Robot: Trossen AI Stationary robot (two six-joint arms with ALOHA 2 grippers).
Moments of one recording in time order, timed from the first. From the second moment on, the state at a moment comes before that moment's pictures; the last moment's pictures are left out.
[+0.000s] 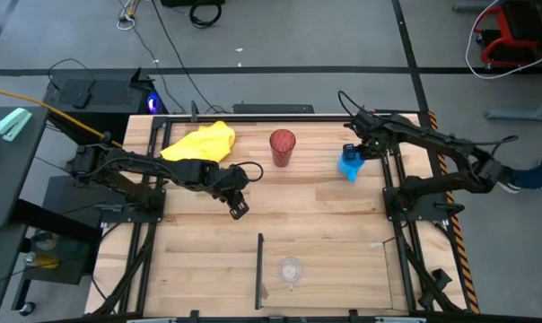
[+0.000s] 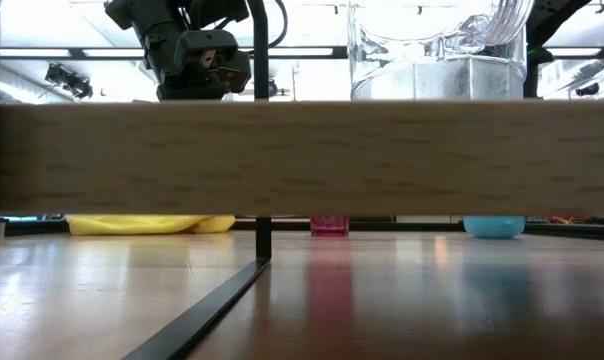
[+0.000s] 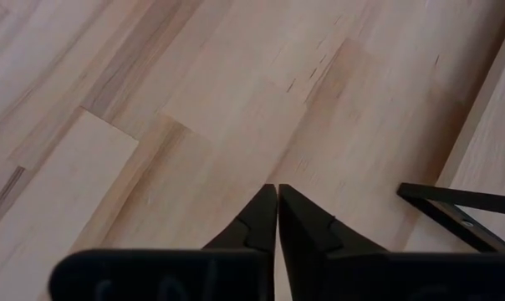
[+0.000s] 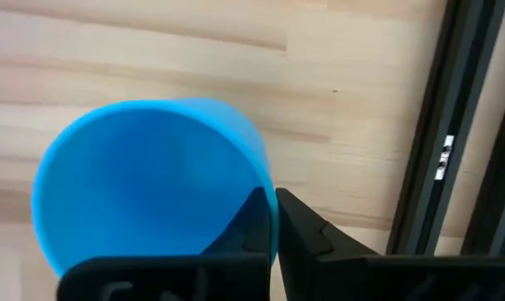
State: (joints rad) left arm -0.01 1.47 0.97 -0.55 -0.03 -0.58; right arm -0.78 1.20 0.79 -1.03 0.07 0.70
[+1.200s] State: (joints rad) left arm -0.01 1.47 0.97 -0.55 -0.03 -0.56; right arm 0.33 1.13 1.25 -1.37 0.16 1.62
